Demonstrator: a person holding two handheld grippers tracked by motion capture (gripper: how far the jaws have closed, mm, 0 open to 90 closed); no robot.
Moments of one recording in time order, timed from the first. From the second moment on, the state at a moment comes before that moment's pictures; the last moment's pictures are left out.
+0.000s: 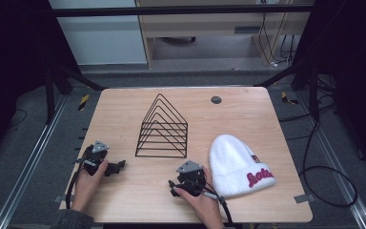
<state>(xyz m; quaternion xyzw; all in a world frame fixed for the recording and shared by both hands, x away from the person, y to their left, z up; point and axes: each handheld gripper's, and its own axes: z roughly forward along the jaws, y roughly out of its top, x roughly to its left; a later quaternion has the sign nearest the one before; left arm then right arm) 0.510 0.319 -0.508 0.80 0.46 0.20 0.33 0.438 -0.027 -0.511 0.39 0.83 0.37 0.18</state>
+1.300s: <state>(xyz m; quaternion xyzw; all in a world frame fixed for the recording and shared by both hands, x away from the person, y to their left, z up) 0.510 0.319 -0.508 0.80 0.46 0.20 0.33 0.564 -0.198 -0.426 0.48 0.83 0.25 0.16</state>
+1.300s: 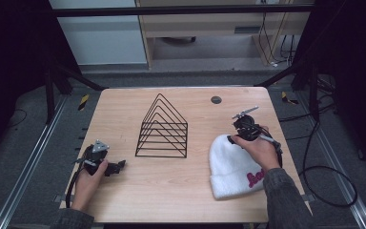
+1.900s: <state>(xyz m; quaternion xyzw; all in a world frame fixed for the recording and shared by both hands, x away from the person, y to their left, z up) 0.510 0.319 -0.508 0.80 0.46 0.20 0.33 0.586 -0.197 -0.466 0.49 0.84 0.20 0.10</state>
